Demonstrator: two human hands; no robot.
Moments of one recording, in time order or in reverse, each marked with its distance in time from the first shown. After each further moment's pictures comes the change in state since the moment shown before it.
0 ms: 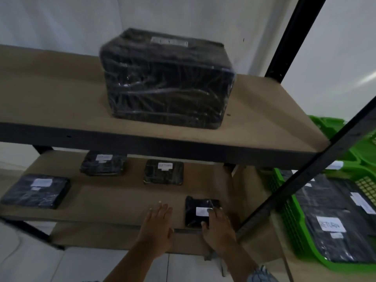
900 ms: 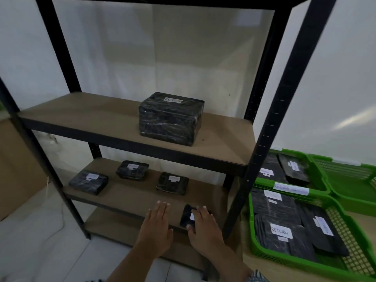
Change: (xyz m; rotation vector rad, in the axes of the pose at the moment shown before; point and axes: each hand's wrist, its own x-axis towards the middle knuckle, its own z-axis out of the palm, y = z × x) left_hand -0.111 0.118 -0.121 0.051 0.112 -0.257; right_hand -0.133 0.006 -0.124 0.019 0.006 -0.433
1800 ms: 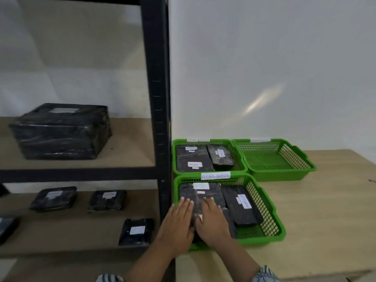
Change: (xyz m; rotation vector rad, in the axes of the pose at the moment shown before) left_hand 0.075 0.244 -0.018 -0.151 -0.008 0.472; right_hand -0.063 0.184 -0.092 0.017 0.225 0.297
